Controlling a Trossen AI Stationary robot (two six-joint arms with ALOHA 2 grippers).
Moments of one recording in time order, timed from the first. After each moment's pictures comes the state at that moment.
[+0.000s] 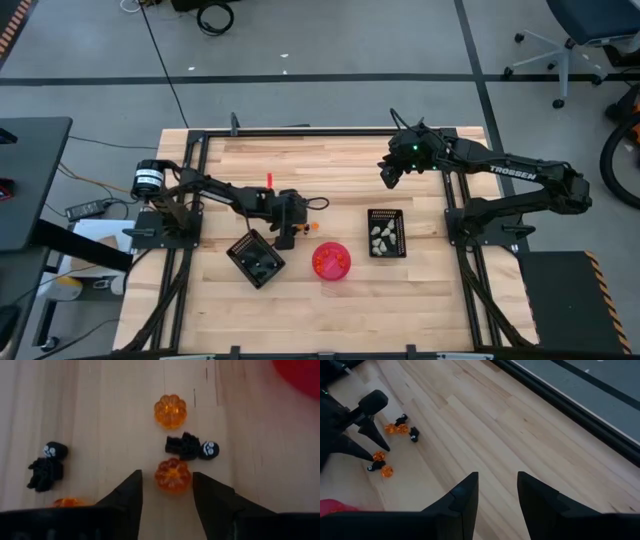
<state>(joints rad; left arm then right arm) 0.04 1.72 0.82 -0.09 -0.01 0.10 -0.42 1.06 0.87 -0.56 0.08 0.29</state>
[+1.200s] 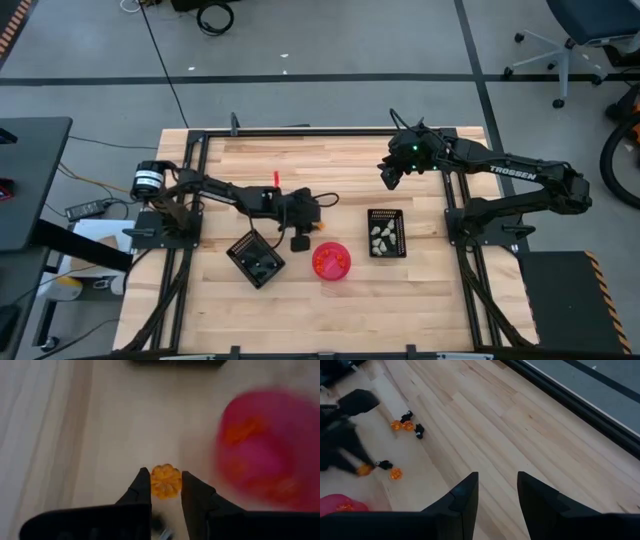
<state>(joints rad) -0.01 1.71 0.97 -0.07 0.02 0.00 -0.42 1.06 0.87 -0.56 0.05 0.29</state>
